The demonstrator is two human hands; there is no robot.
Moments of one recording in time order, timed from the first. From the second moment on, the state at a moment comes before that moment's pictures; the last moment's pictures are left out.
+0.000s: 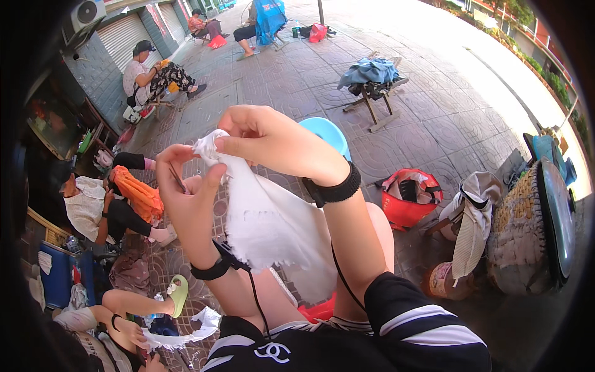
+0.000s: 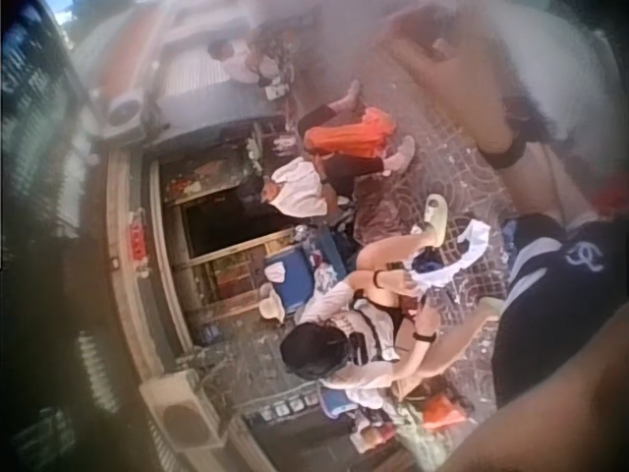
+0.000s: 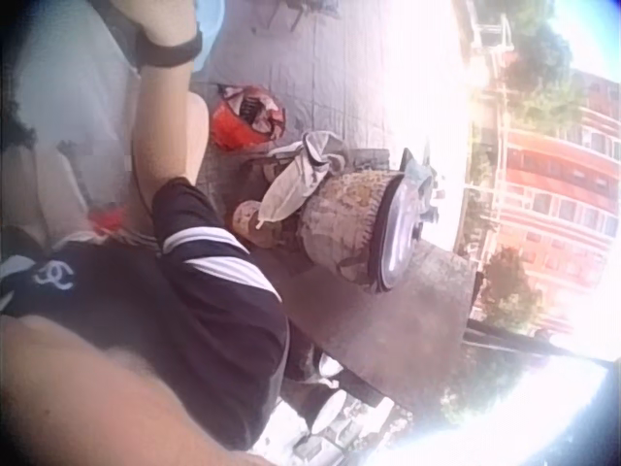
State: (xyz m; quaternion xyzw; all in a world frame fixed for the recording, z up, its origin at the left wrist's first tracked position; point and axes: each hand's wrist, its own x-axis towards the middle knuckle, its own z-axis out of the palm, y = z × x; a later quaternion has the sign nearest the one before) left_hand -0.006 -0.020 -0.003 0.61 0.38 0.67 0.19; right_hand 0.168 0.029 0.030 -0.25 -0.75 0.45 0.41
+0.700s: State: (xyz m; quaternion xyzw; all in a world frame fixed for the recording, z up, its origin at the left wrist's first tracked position) left_hand -0.009 -0.017 -0.005 0.59 0.44 0.65 0.21; right_hand 0.158 0.048 0.010 -0.20 -0.72 0.53 0.41
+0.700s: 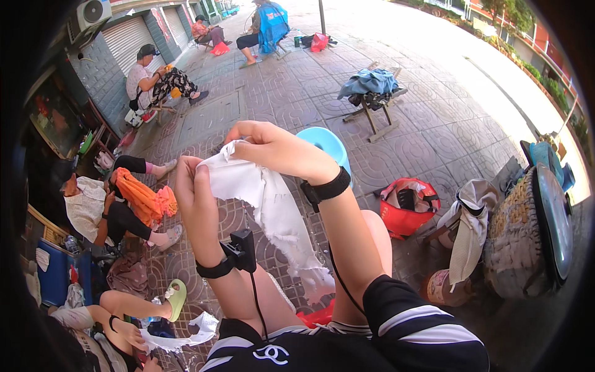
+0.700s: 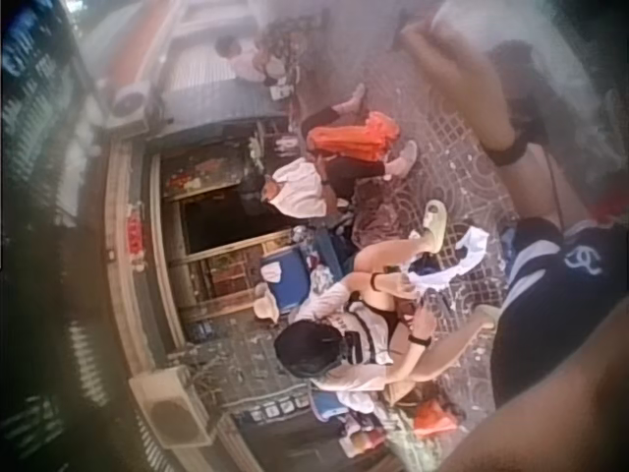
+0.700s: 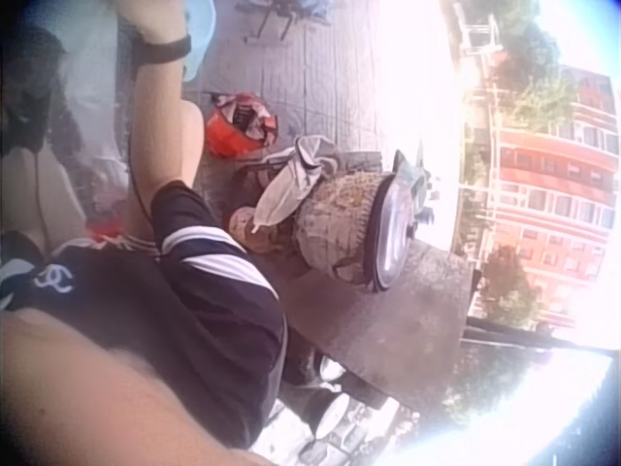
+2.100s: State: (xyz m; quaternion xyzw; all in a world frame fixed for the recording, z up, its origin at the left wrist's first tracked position) left_hand -0.018 -0.032 -0.008 0.69 0.47 0.49 0.25; right_hand 0.172 0.038 0.024 -0.37 -0.77 0.35 0.39
